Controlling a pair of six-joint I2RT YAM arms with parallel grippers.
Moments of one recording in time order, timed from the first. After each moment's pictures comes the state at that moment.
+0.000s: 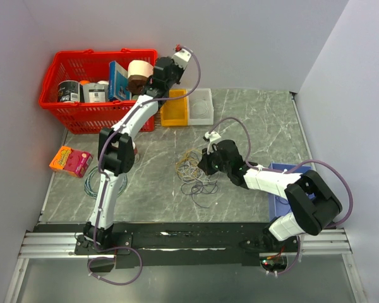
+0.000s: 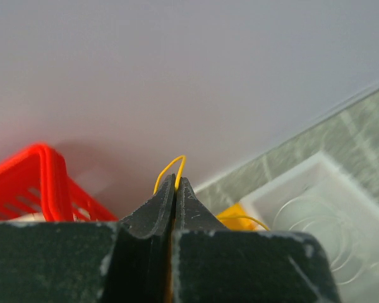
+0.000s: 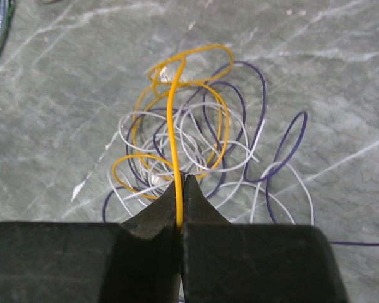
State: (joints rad) left arm -0.44 2.37 2.30 0.02 -0.05 0.32; right arm 0.62 1.45 0.66 0.24 -0.17 0.22
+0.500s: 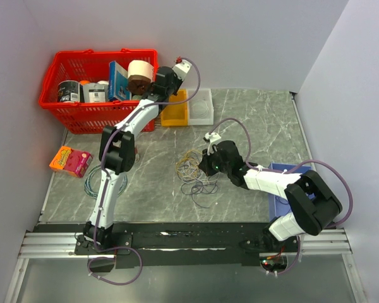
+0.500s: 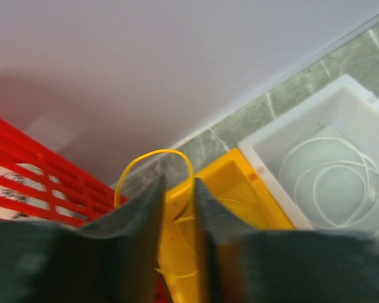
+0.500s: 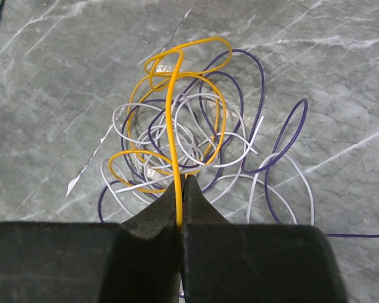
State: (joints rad) left arm -0.41 2.42 2.20 -0.02 -0.07 0.36; right arm 0.62 1.45 0.65 0.23 -0.17 0.22
